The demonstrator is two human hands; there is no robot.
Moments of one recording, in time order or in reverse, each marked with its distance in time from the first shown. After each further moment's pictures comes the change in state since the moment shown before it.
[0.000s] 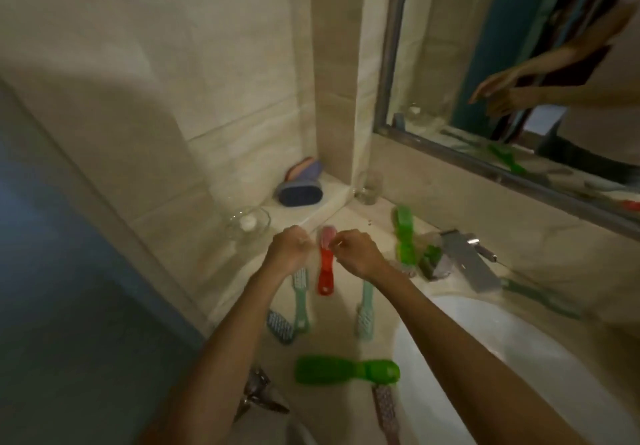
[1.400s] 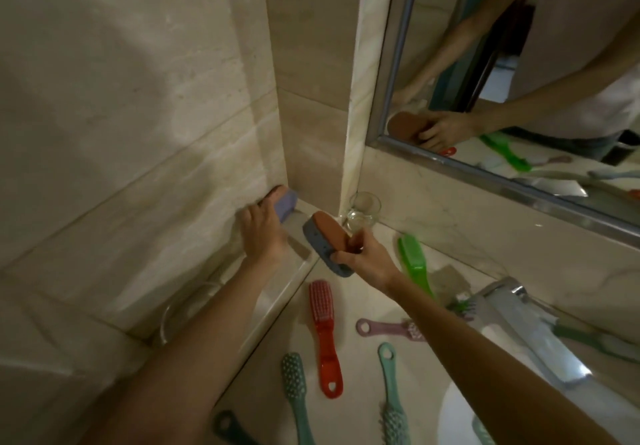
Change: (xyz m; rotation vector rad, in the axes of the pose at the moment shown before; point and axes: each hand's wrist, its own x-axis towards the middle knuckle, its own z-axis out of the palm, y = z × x) left_hand 0.265 -0.010 0.020 0.477 0.246 0.128; right_hand 0.182 0.066 -0.005 0.455 0.163 0.302
